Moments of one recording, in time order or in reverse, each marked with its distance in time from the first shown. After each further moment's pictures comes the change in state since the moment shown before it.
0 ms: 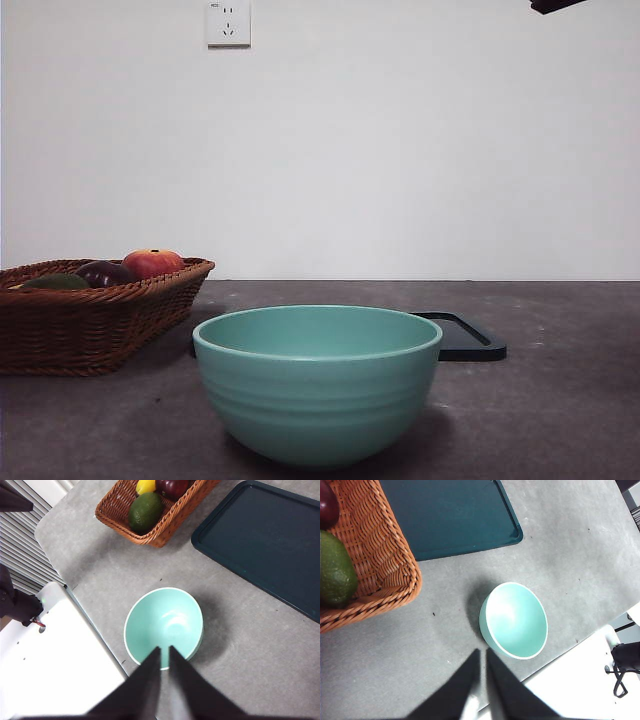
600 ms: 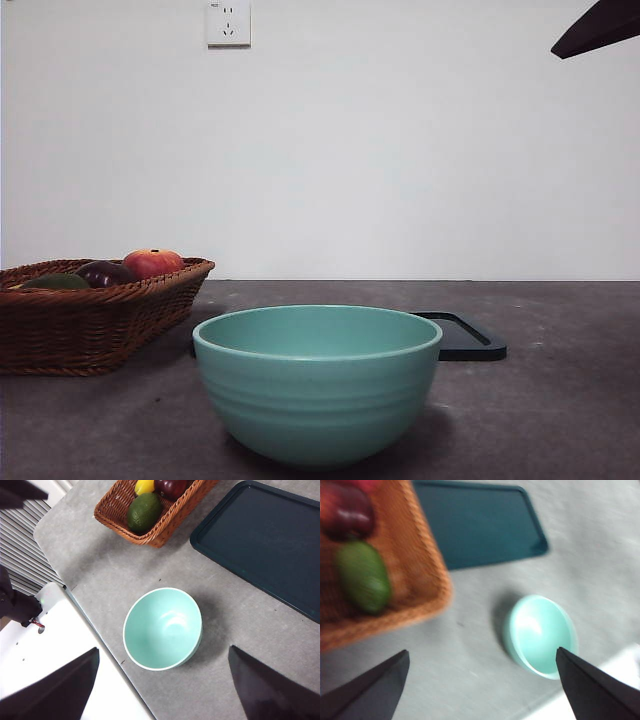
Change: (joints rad) left arm -0.003 0.021 0.000 0.050 -0.105 -0.035; right arm 0.000 0.000 0.000 0.000 0.001 0.000
